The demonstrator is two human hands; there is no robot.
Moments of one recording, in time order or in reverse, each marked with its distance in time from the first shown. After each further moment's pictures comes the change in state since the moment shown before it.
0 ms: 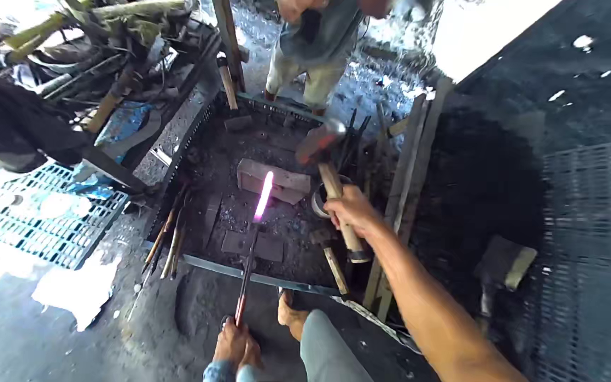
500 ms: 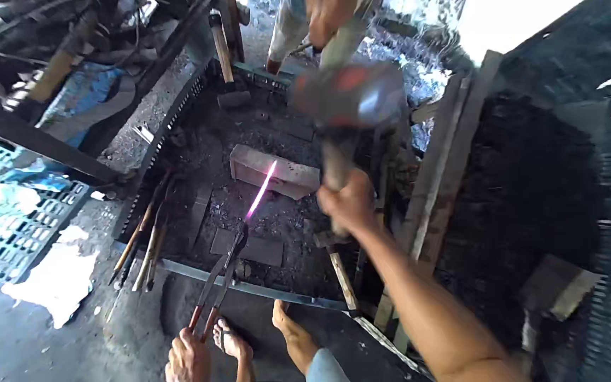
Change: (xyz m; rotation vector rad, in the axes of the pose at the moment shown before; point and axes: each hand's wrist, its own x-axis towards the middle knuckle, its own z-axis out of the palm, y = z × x) left_hand 0.075 -0.029 0.013 0.262 0.720 -0.056; right_hand 0.100 0.039 0.044 -0.242 0.109 -0.389
